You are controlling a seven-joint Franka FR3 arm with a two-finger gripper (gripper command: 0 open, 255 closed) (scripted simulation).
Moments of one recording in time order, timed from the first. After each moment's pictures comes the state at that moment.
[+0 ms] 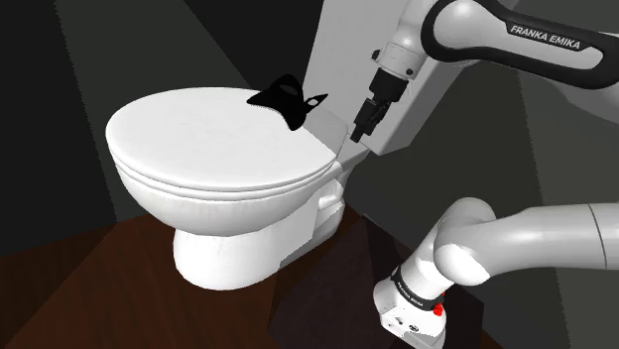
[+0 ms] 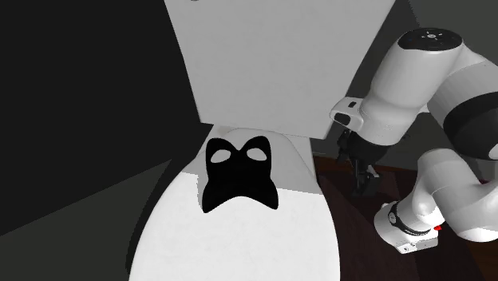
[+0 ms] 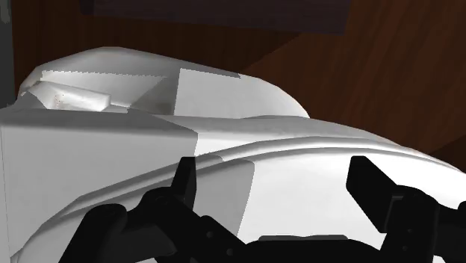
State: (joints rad) arm 0.01 -0.77 -0.07 -2.42 0.06 1.67 -0.11
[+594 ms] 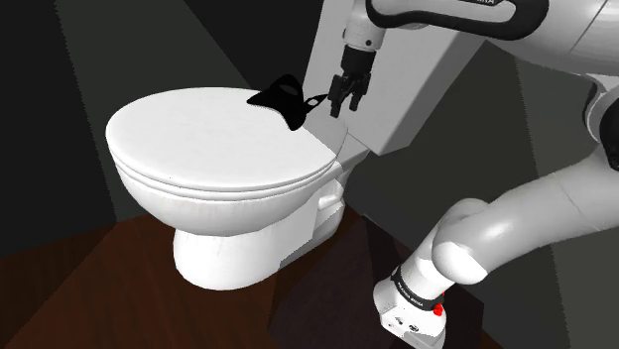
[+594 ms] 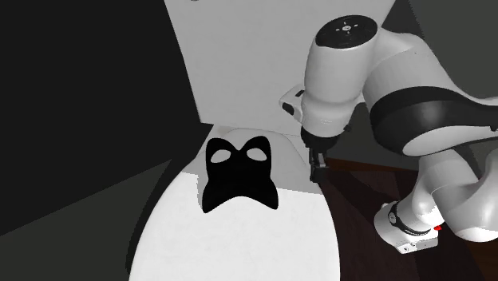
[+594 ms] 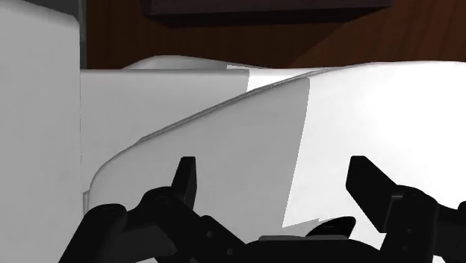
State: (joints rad) arm -0.03 -0.39 -0.01 -2.06 -0.05 1.57 -0.01
